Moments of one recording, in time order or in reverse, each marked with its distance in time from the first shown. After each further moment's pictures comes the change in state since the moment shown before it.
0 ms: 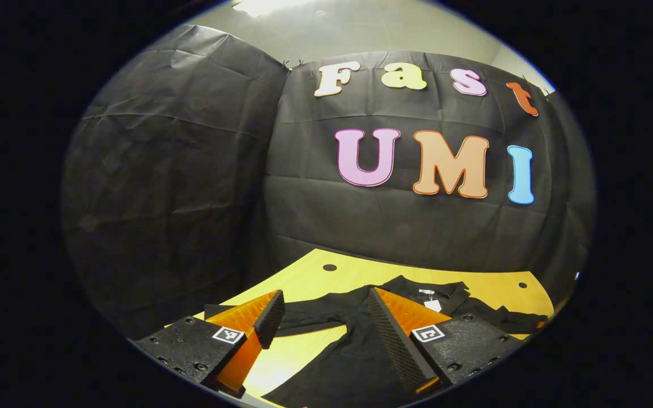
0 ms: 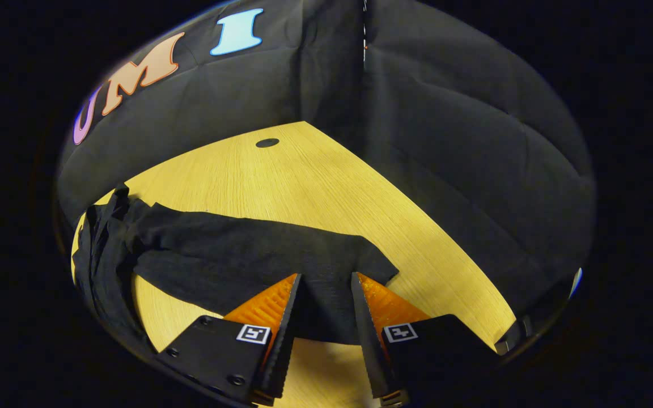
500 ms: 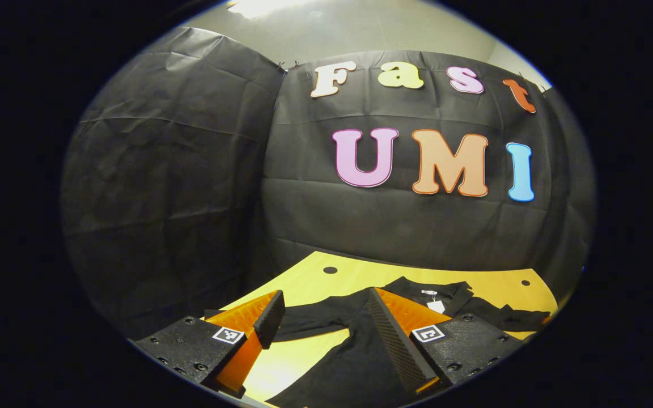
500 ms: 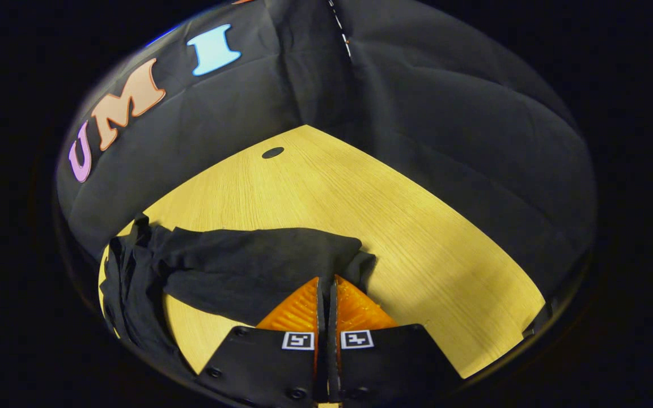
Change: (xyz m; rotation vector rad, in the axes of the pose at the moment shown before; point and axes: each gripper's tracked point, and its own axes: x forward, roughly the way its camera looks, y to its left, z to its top) left arm 0.009 0.001 0.001 0.024 -0.007 -0.008; right arm 0.001 0.009 0.003 0.135 0.004 0.131
